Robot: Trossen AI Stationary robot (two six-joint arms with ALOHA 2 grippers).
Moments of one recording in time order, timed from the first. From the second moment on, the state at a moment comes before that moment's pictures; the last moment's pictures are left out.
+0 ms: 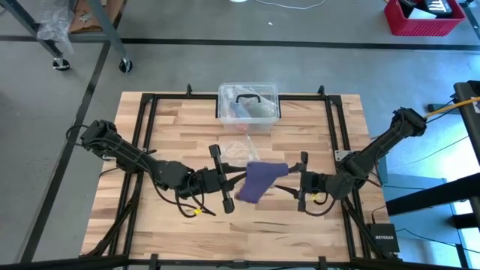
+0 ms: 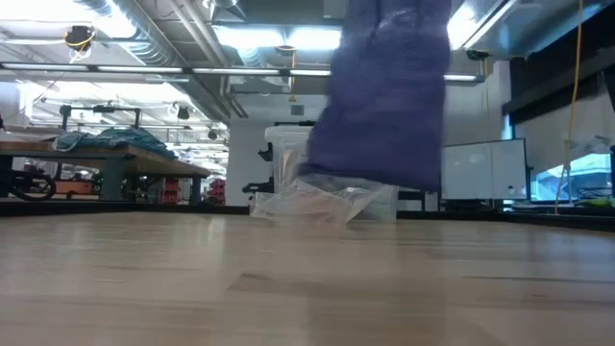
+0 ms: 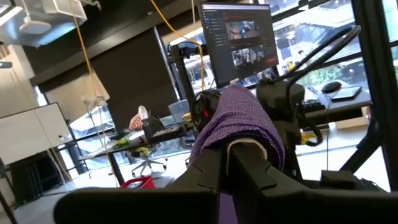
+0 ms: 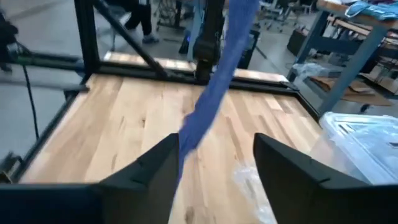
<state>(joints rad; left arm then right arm) -0.48 1.57 1.28 0.62 -0.72 0.50 0.67 1.11 0.80 -0.04 0.77 0.09</state>
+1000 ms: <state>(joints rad) -0.48 1.57 1.28 0.62 -0.71 0.50 0.52 1.38 0.49 0.81 0.59 -0.02</state>
